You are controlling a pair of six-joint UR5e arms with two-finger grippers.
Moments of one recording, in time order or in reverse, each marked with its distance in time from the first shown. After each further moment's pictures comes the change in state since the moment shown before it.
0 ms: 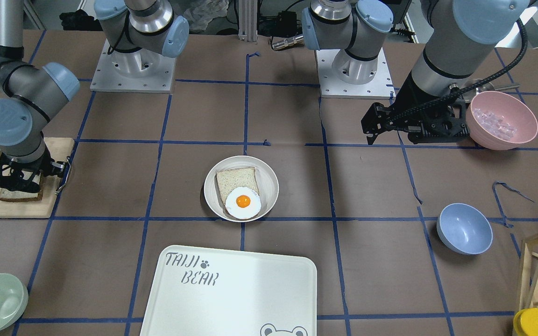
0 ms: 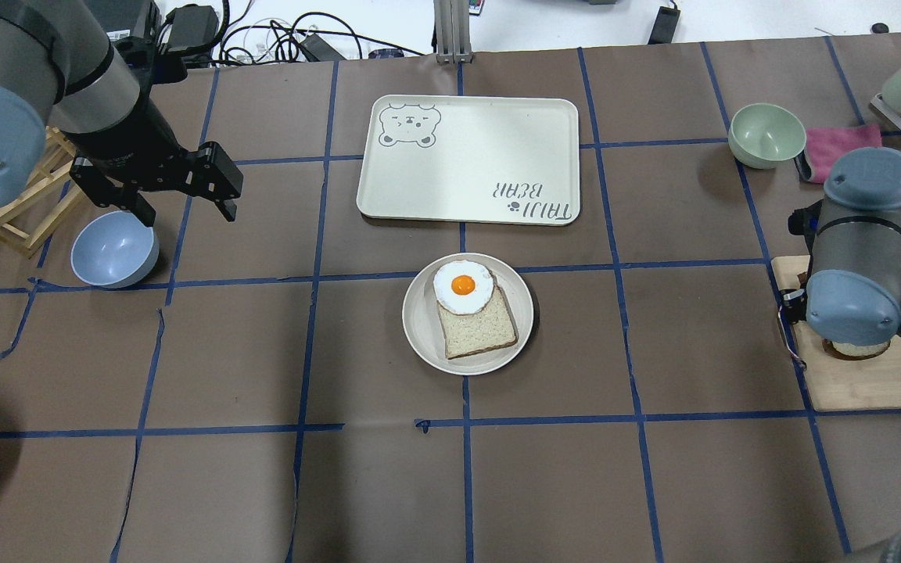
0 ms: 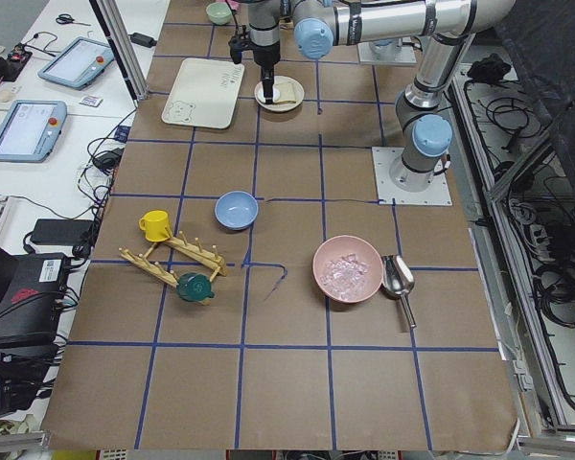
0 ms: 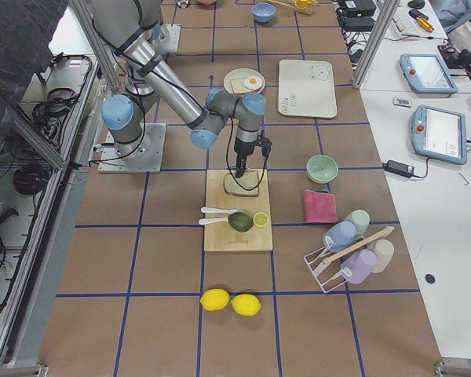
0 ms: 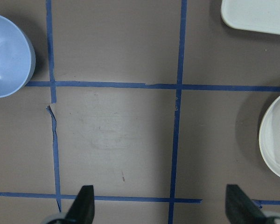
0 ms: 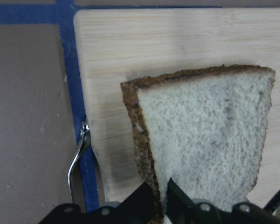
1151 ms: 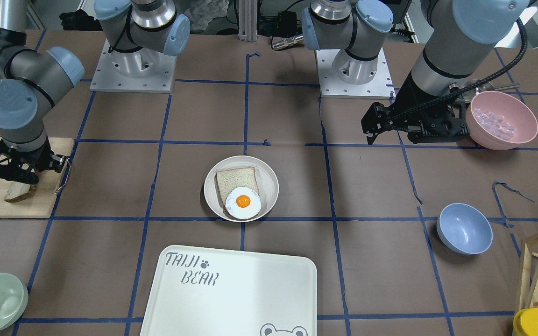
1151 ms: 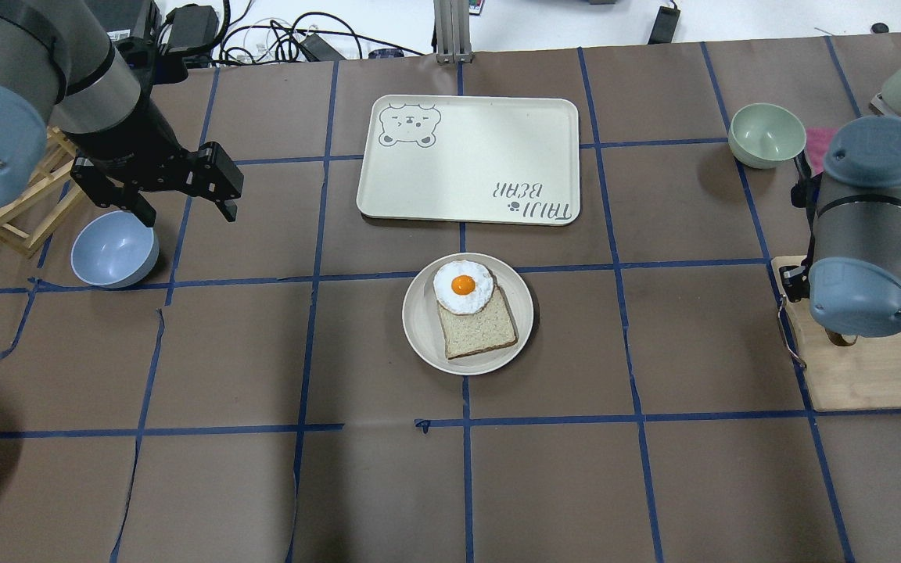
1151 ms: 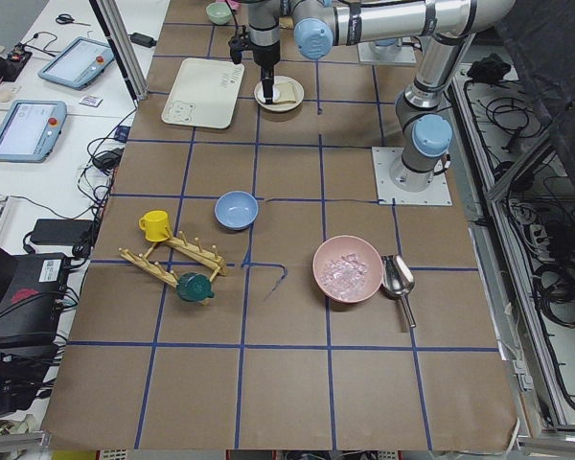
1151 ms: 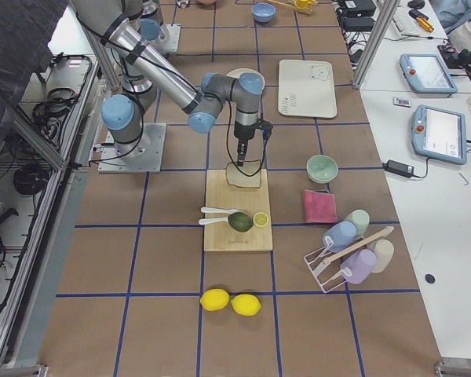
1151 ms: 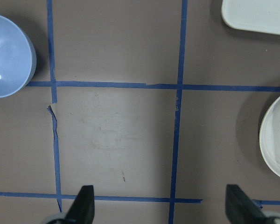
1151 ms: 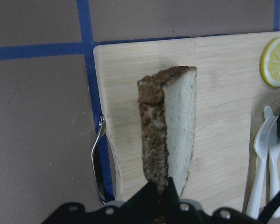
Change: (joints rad) left arm -0.001 -0.001 -0.001 0.000 0.000 0.000; right arm 0.071 -0.126 -0.050 0.131 -0.017 0.095
